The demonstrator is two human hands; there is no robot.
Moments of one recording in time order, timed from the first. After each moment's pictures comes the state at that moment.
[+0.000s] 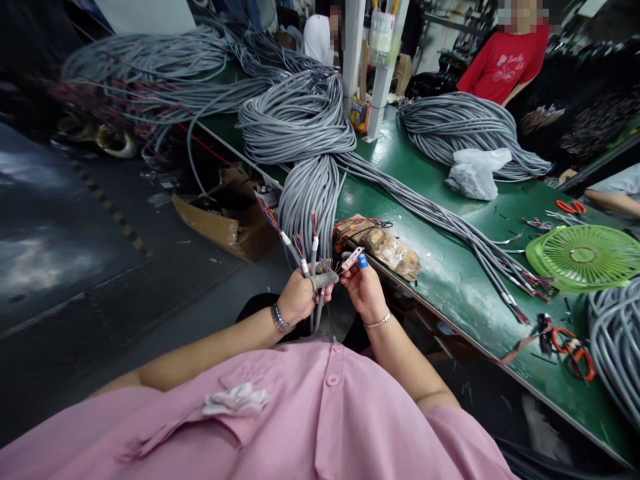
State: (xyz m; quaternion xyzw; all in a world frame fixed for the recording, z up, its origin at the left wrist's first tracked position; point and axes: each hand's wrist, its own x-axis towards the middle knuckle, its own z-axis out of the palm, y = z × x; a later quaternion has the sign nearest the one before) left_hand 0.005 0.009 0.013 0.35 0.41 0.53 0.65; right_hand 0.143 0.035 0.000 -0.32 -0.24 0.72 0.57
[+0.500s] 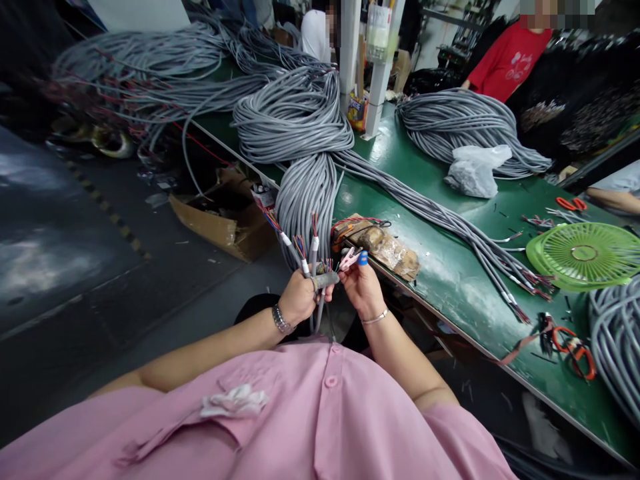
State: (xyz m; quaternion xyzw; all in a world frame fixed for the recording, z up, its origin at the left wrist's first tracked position) left_hand 0.012 0.012 0.011 0.36 0.42 0.53 0.64; right_hand 0.143 0.047 -0.009 -0.30 -0.19 0.73 0.58
